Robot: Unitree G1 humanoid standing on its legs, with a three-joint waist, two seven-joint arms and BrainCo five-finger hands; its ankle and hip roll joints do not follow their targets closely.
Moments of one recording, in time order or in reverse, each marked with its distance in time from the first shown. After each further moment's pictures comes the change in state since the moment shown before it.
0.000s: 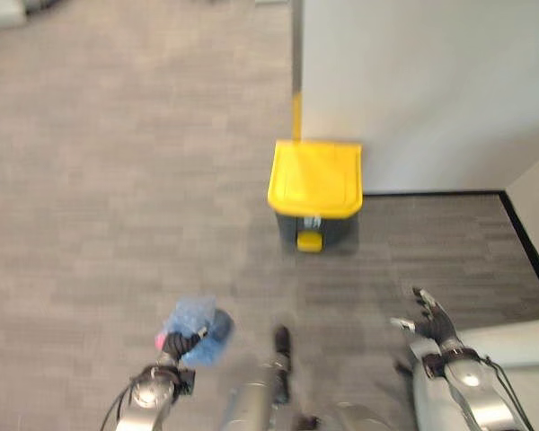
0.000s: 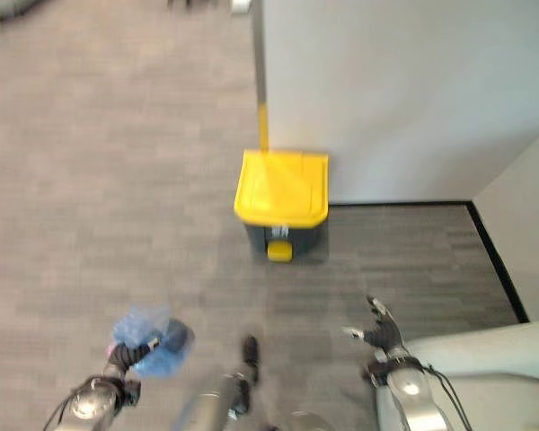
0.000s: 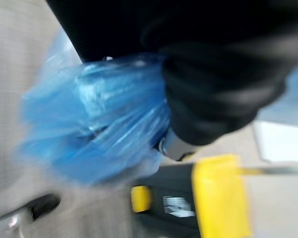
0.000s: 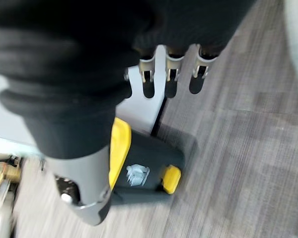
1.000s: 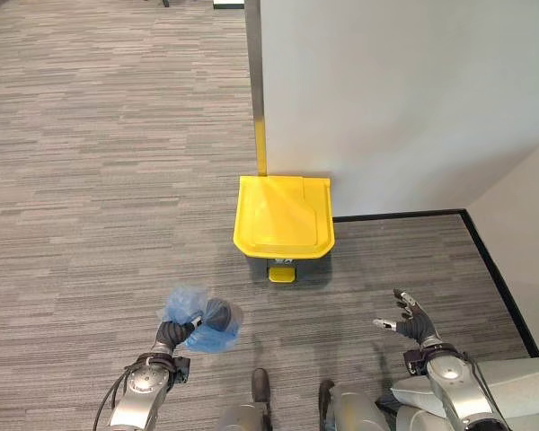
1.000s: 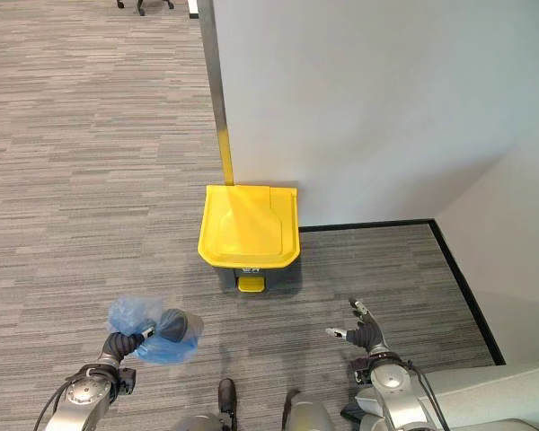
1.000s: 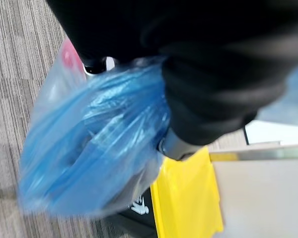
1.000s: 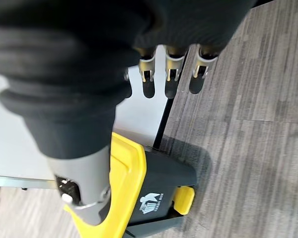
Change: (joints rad) left arm -0.058 0.020 0.016 0.017 -0.002 0.013 0.005; right arm -0.078 0.060 0.020 0.051 -0.016 0.030 0.025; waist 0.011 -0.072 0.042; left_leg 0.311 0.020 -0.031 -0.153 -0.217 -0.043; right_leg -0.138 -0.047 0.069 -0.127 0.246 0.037
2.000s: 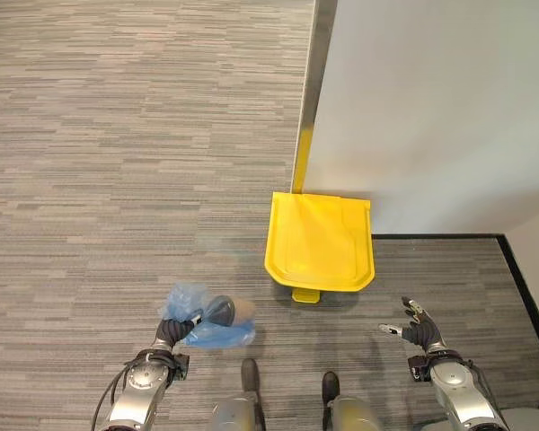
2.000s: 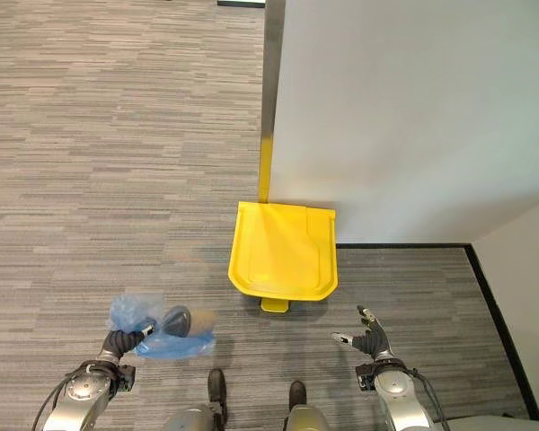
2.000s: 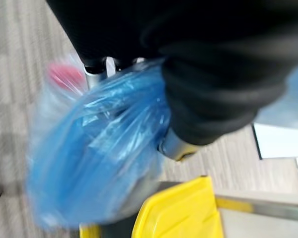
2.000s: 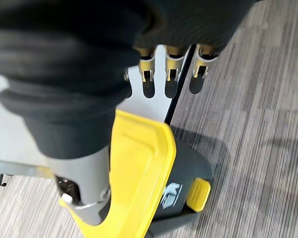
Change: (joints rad) left arm -0.035 0.028 0.001 0.017 0.002 0.005 -0.003; right arm -0.024 0.021 -0.011 0.054 -0.006 0.005 -0.022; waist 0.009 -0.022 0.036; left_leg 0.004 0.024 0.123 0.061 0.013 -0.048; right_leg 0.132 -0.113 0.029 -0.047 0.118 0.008
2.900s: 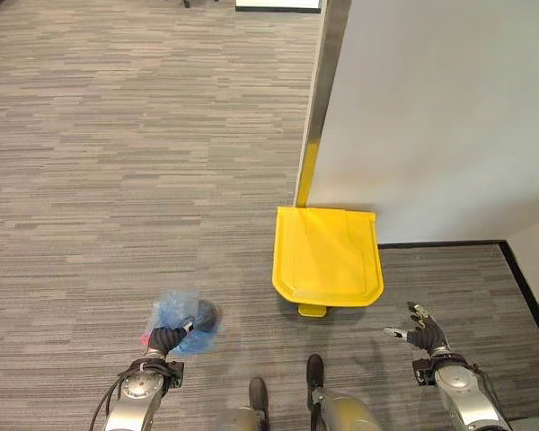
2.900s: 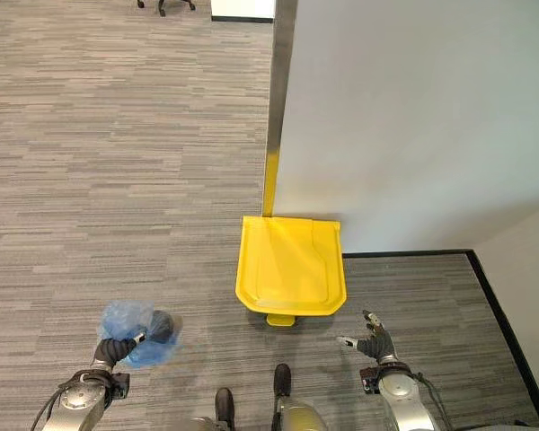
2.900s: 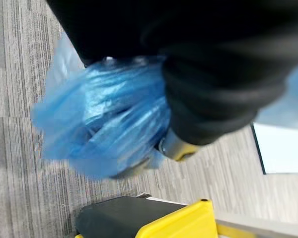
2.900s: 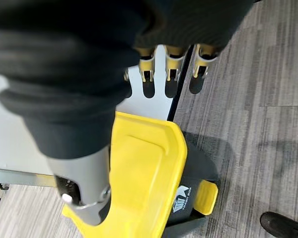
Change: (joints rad) left arm 0.045 -0.026 0.032 -0.001 -0.009 0.005 0.018; right arm 0.026 -0.012 -0.051 0.006 0.021 0.017 -0.008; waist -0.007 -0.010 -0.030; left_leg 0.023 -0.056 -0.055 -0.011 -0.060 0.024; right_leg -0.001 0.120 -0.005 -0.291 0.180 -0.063
